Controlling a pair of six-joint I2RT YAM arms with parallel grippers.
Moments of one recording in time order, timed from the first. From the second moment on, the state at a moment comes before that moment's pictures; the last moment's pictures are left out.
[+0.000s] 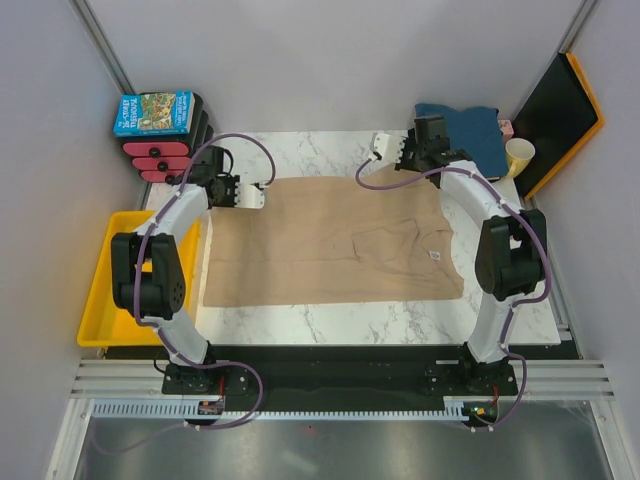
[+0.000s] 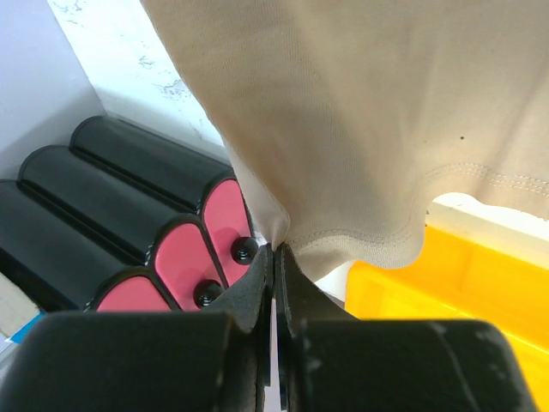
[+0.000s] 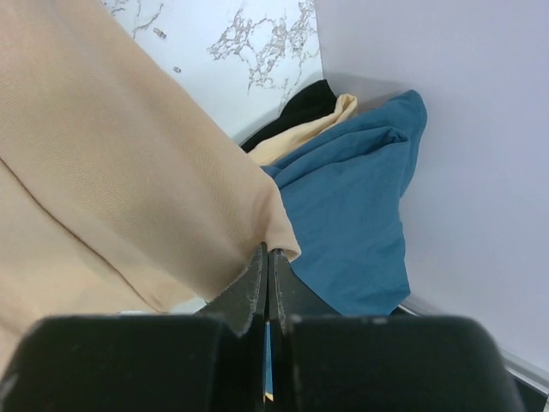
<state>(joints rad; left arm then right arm) -0.07 1.74 1.32 -0.52 -0.04 1.59 0.22 1.92 1.60 -0.35 0.03 -1.21</state>
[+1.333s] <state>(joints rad) -0.01 1.57 1.09 -0.69 0.13 1.81 0.22 1.74 1.48 -1.06 -0.16 -1.52</state>
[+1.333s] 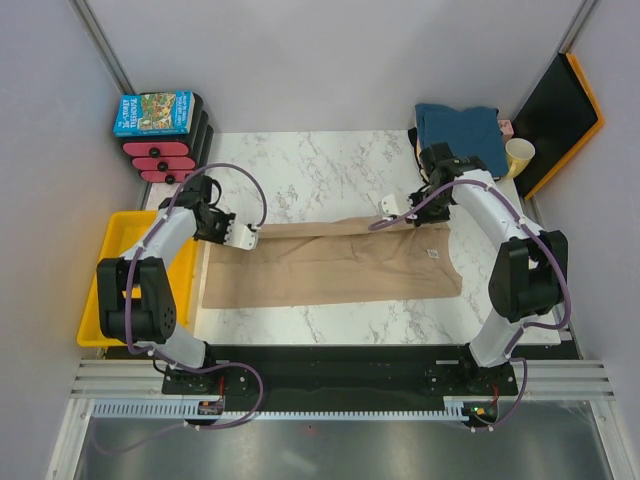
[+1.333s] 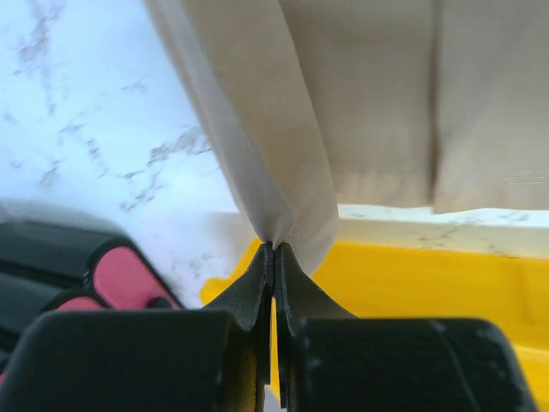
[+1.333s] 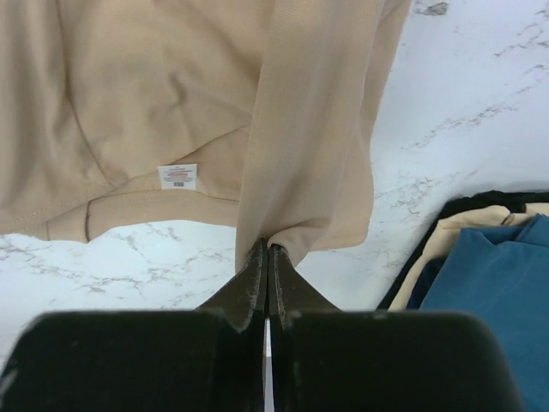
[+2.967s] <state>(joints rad) -0.01 1.53 0.99 -0.81 0.08 1.96 0.30 1.77 1.40 -1.23 -0.09 -1.69</state>
